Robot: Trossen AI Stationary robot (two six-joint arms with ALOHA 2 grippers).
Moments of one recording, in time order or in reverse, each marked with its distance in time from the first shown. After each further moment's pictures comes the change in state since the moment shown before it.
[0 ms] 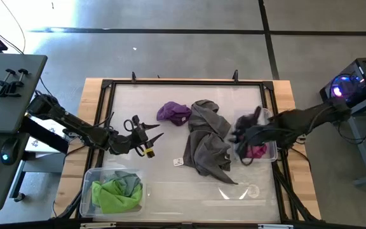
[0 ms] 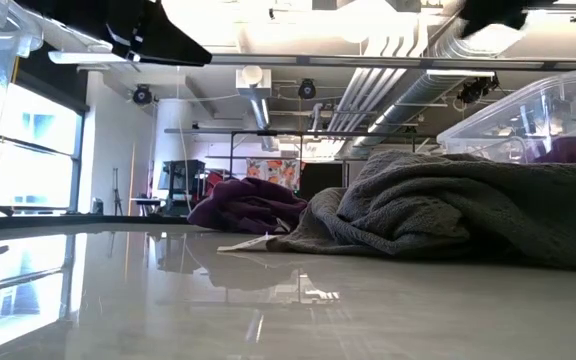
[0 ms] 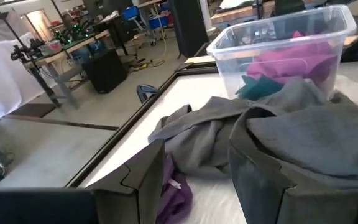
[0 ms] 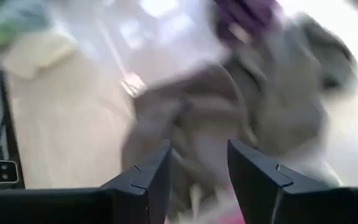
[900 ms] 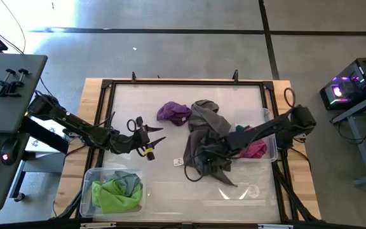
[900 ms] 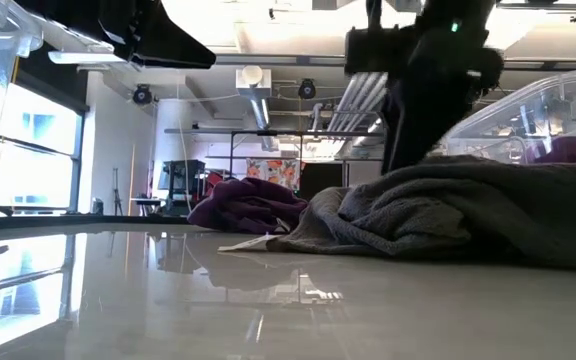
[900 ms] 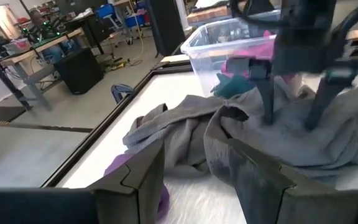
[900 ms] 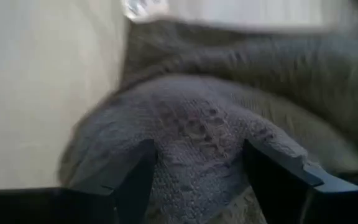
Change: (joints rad) left arm 0.014 0.016 0.000 0.006 0.117 -0.011; right arm -0.097 0.611 0.018 0.285 -0.179 -0.386
